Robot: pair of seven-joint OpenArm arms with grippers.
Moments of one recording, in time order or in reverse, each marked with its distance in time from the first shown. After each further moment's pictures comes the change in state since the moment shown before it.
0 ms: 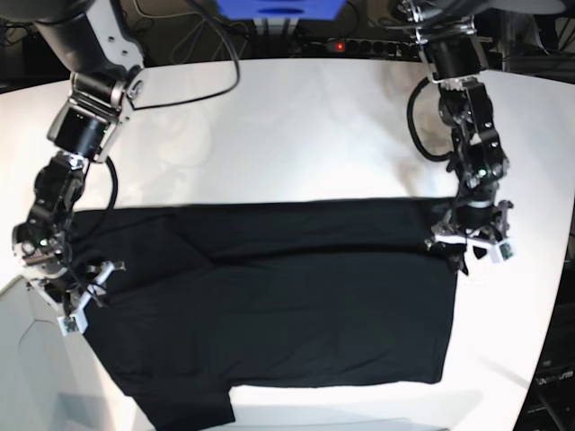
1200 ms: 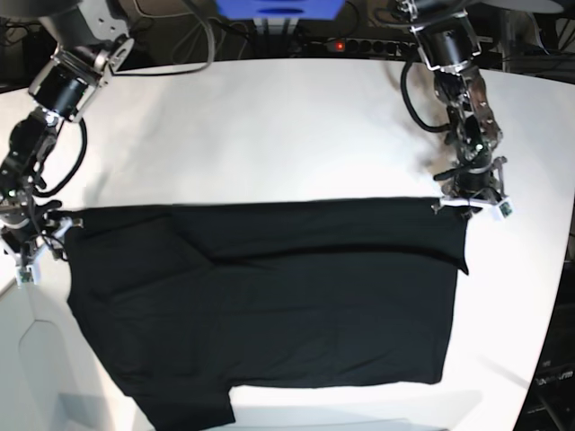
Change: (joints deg) left arm 2.6 2.2 -6.2 -11.7 0.0 0.0 -3.0; right arm -10.4 5.2 8.6 4.5 0.3 0.0 0.5
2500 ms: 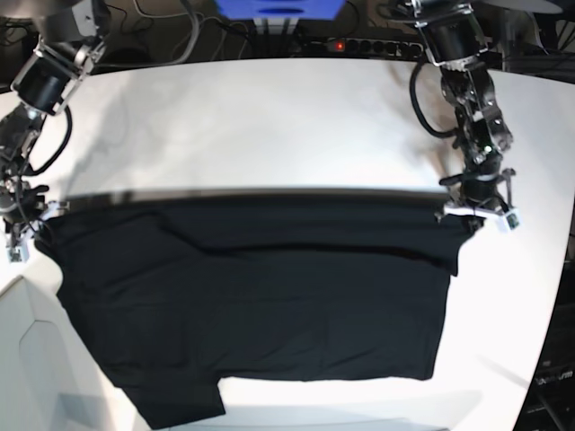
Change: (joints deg) left arm 1.5 -1.6 0.5 10.2 -0.7 -0.7 4.0; right arm -2.2 5.6 -0.2 -8.2 0.3 0.0 5.0
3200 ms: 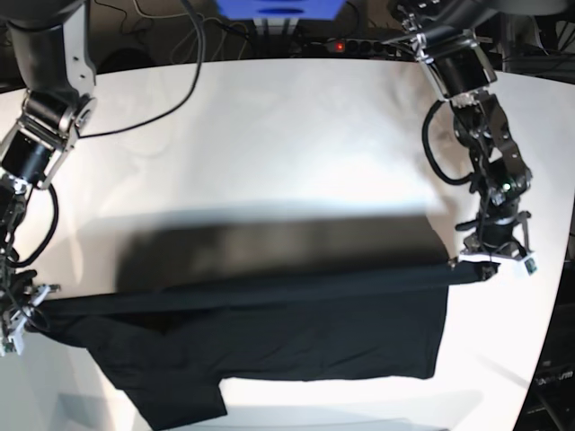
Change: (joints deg) left arm -9.8 -0.3 -0.6 4.4 0.6 0.5 8.9; right arm 19.8 1.7 -7.6 -0.1 0.3 0.3 -11.4
